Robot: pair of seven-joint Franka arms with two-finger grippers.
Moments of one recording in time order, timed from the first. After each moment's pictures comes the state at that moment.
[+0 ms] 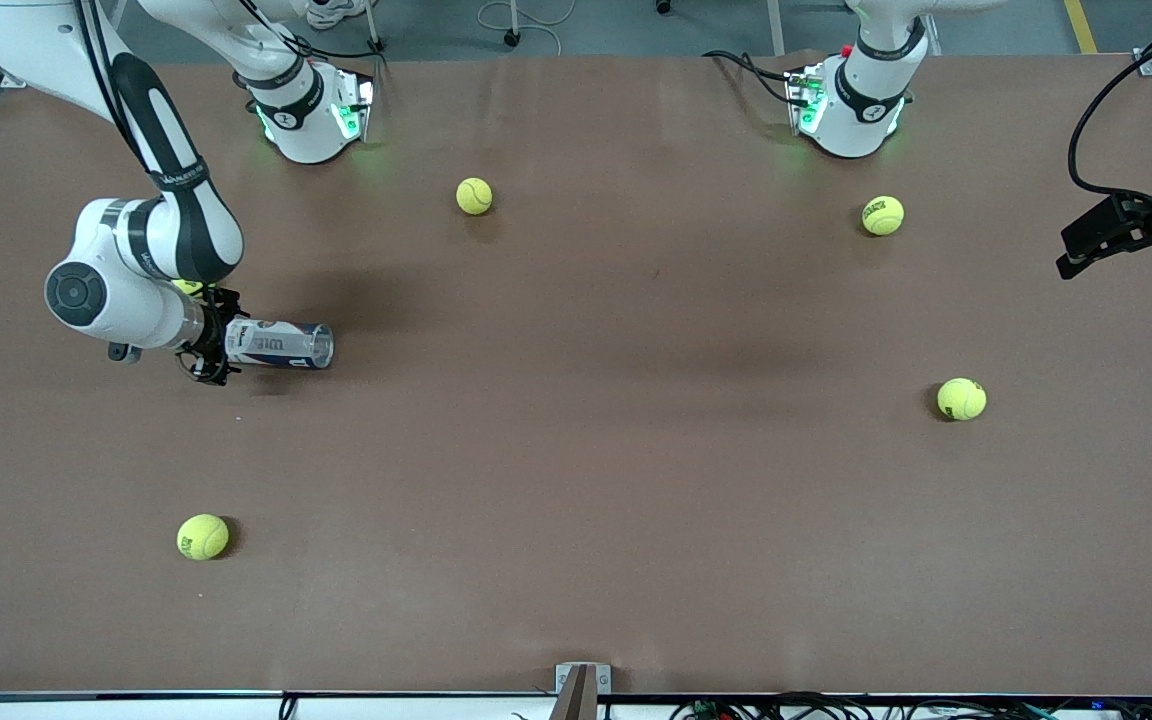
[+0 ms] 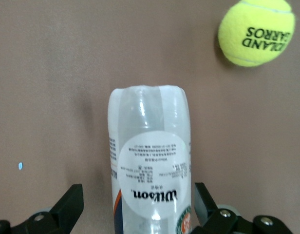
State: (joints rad) left arm -0.02 0.04 -0.02 -1.44 0.02 1.53 -0.08; right arm 0.03 0.25 -0.10 -2.30 -0.03 2.36 1.62
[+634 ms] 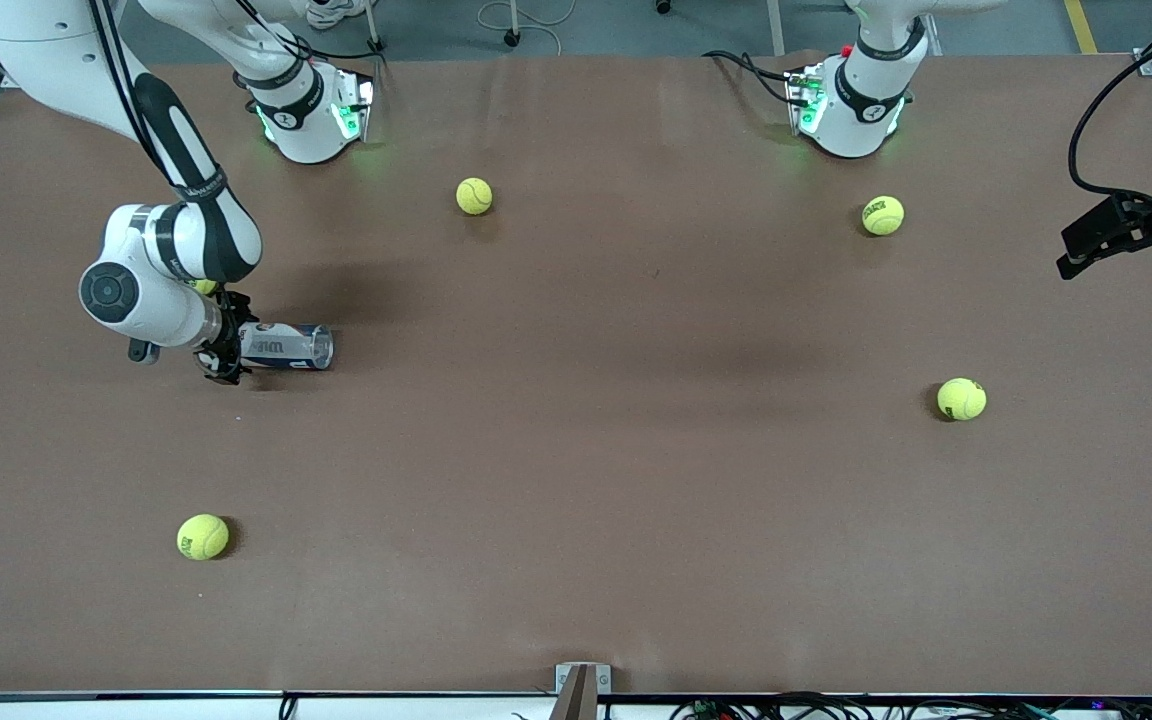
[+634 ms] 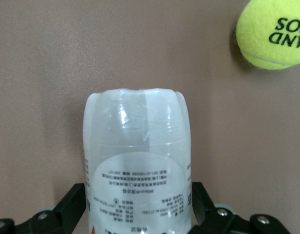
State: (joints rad) left arm -0.02 0.04 -0.02 -1.44 0.02 1.53 -0.08; right arm 0.03 0.30 -0.10 -2.35 -0.06 2.47 1.61
